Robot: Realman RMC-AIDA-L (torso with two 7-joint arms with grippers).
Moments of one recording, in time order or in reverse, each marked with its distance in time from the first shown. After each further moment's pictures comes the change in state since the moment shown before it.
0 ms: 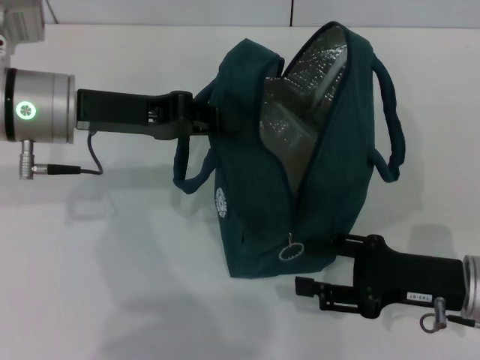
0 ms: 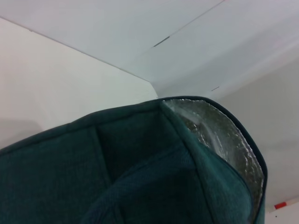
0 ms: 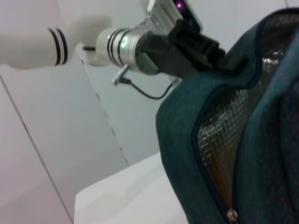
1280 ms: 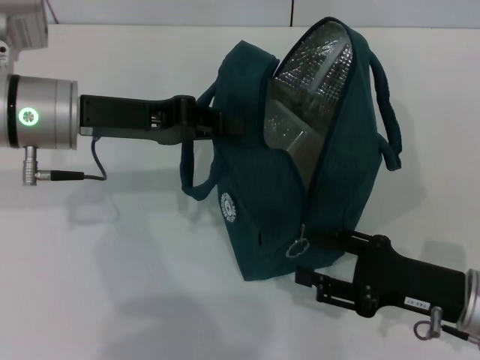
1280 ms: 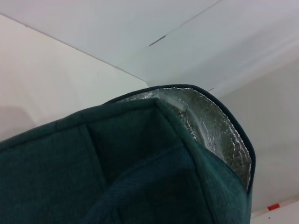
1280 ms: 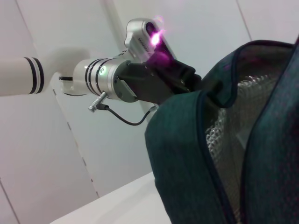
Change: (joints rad) left arm 0.011 -0.012 0.000 0.000 -0.009 0.006 0.001; right arm -0.110 -0.006 -0.299 -0.064 0.398 0.085 -0.109
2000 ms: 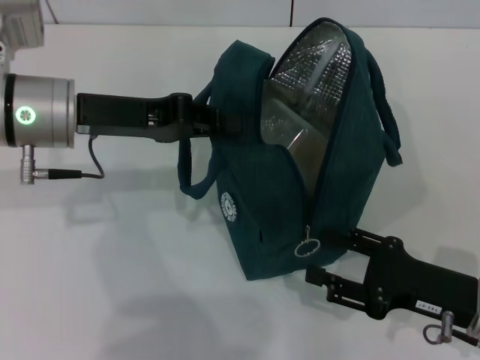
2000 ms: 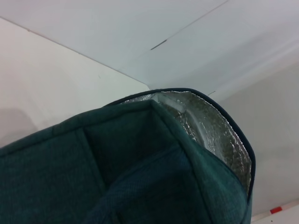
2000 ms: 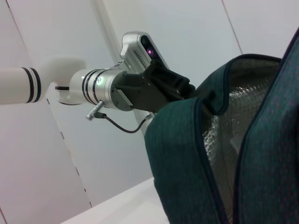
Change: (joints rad) left arm 0.002 0.003 -0.006 0.000 -0.001 -0.004 0.003; right arm -0.032 -0.007 0.005 0.003 0.028 -0.026 -0.029
